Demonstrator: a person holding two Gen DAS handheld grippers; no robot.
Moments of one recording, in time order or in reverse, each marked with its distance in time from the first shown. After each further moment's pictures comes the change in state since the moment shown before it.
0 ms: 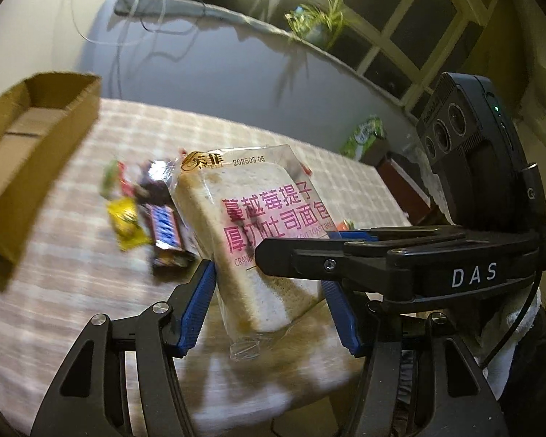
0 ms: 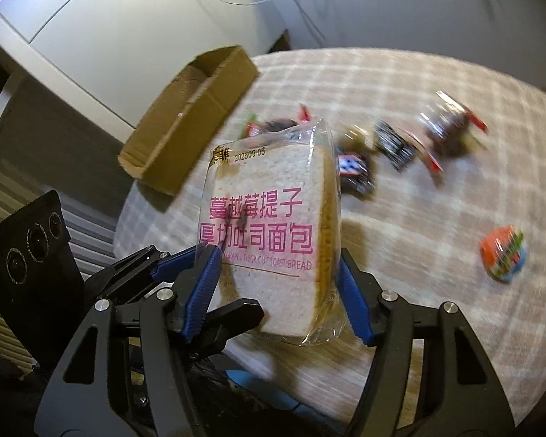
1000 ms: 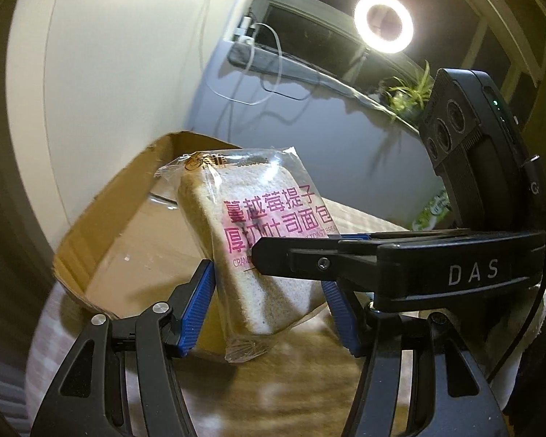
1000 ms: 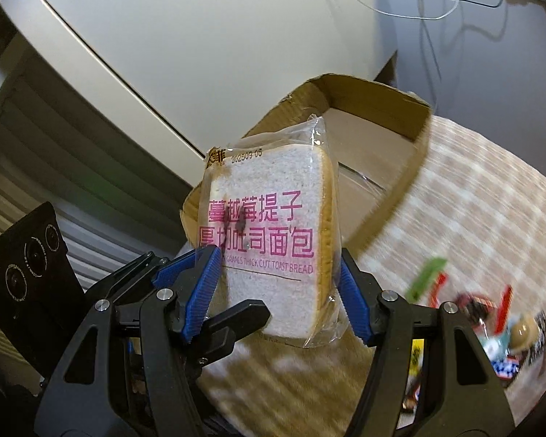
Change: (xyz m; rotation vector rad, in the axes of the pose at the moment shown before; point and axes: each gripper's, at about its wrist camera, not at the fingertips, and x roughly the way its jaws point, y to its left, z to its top) left arm -0.064 0.142 0.045 -0.118 -0.178 0.225; right arm 0.112 0.155 0.124 -0.227 0.048 0.116
